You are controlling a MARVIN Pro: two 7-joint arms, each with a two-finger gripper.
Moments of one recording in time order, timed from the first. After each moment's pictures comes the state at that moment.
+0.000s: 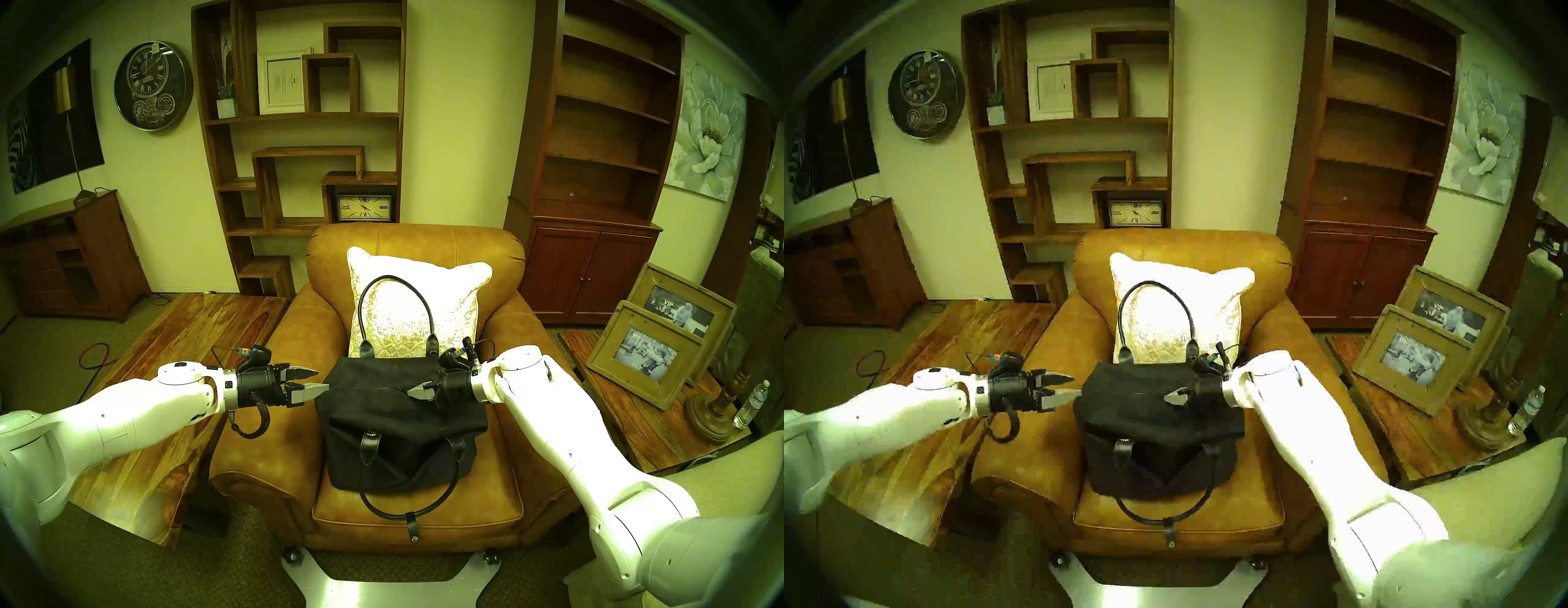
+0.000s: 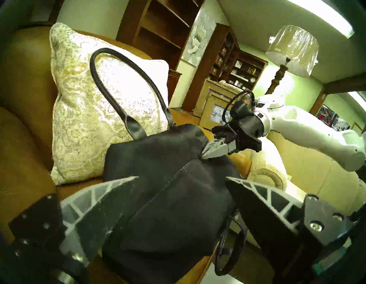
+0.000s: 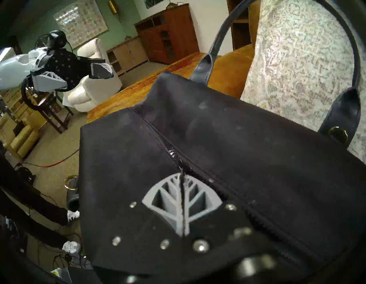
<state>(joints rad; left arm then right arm) 0.84 -0.64 -0.35 -1.09 -1.32 -0.05 -0.90 -1.08 -1.28 1.22 -1.07 0.07 0.49 0.99</state>
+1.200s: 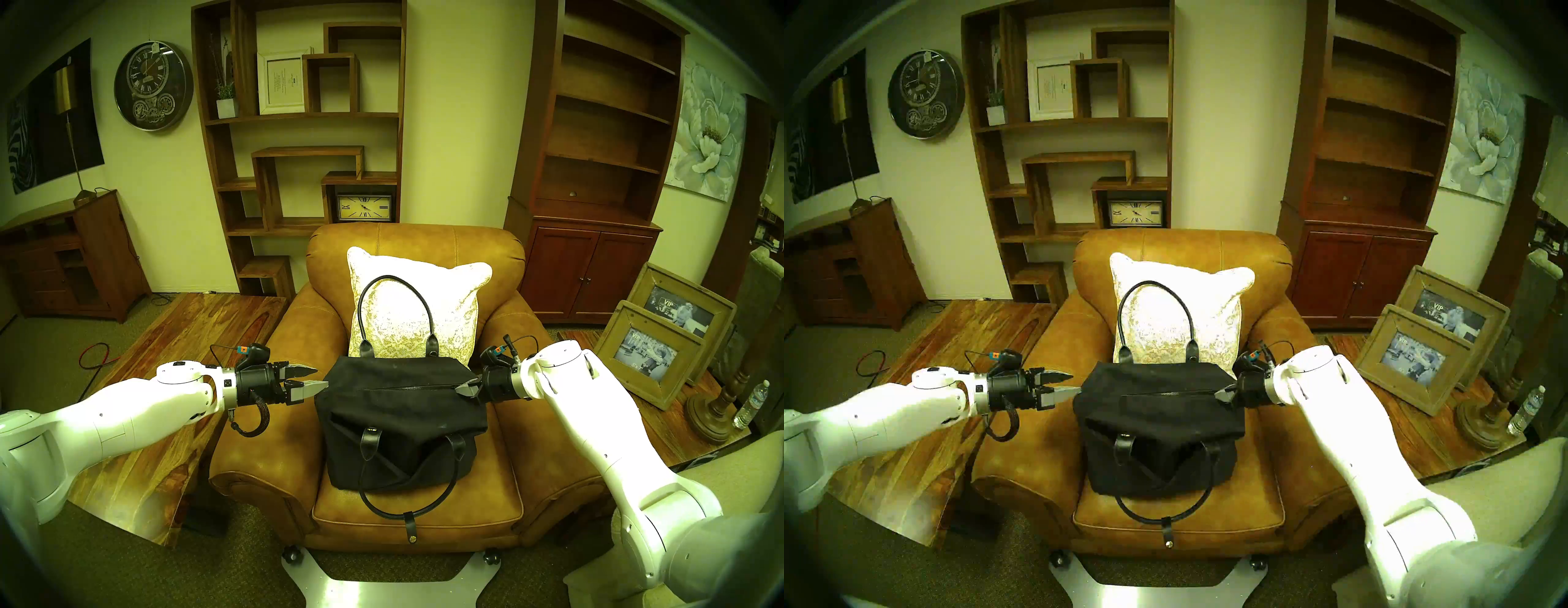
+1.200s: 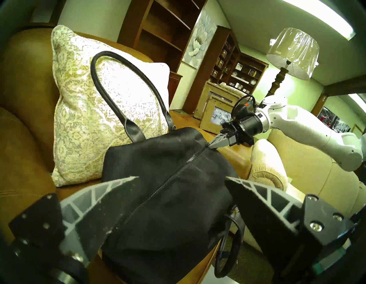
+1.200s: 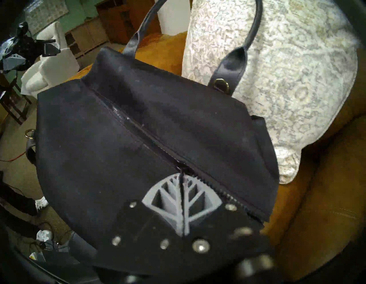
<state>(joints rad) 0.84 -0.64 -0.35 -1.10 -1.33 -0.05 -0.90 -1.13 -1.15 1.32 -1.14 -0.03 0.55 0.93</state>
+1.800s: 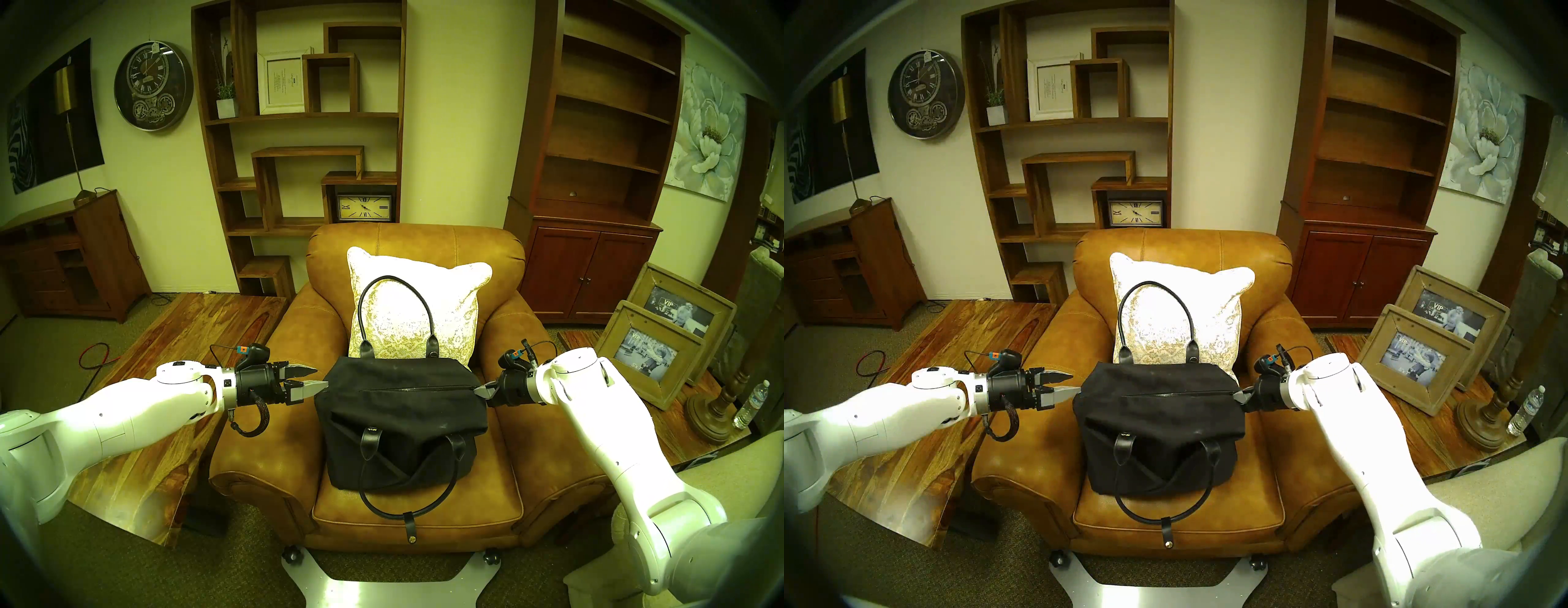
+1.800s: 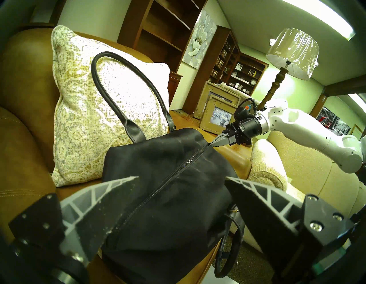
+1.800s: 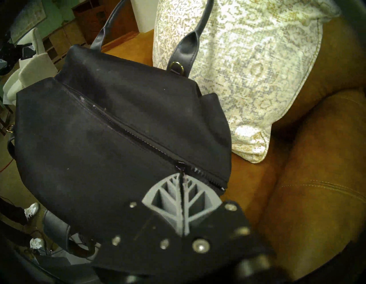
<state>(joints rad) 0.84 -0.64 -0.35 -1.10 -1.33 -0.05 -0.90 -1.17 -1.13 1.39 -1.15 -0.03 0.56 0.85</state>
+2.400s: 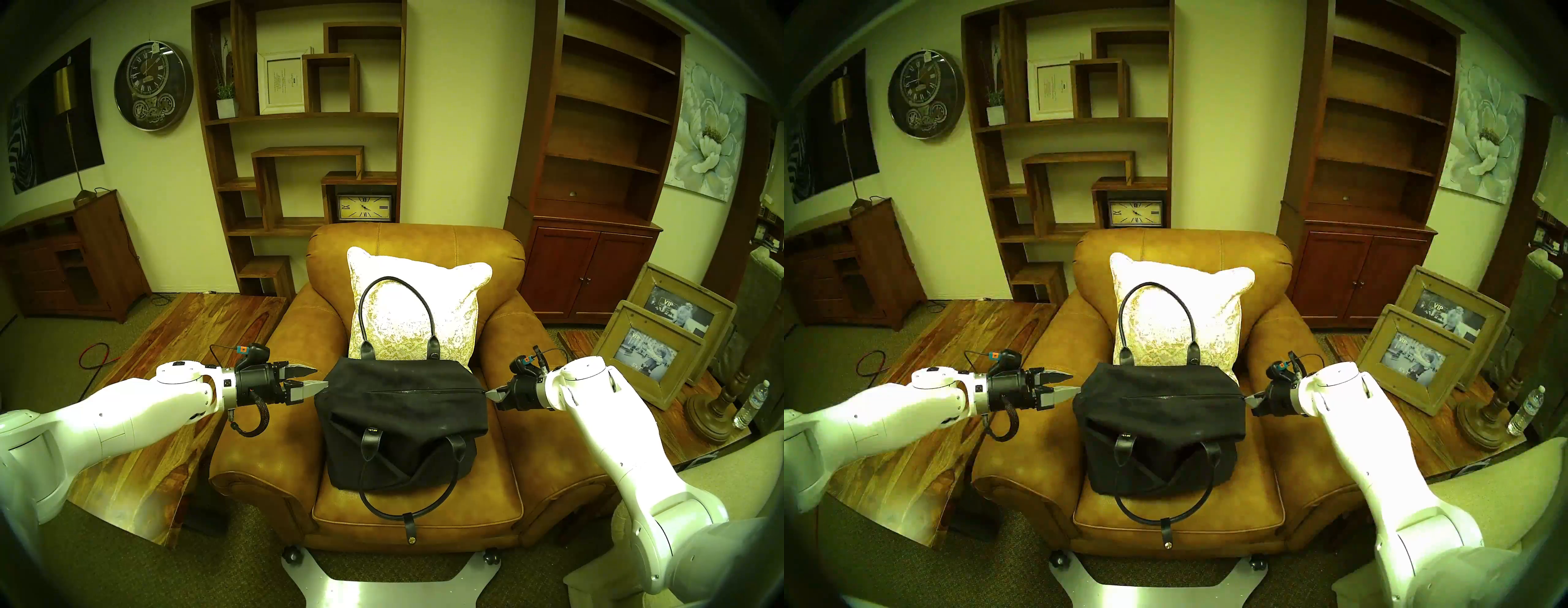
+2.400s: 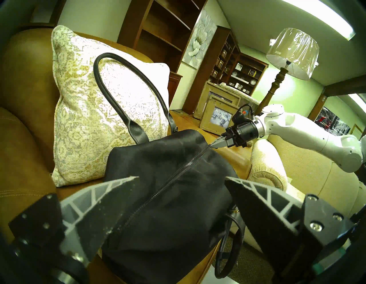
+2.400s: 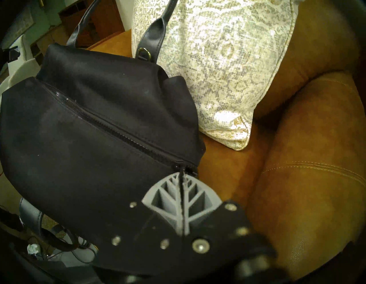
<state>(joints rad) 0.84 -0.63 -0.35 -1.10 -1.33 -0.05 -0.90 -1.15 -1.13 1.41 -1.02 -0.02 0.48 0.83</state>
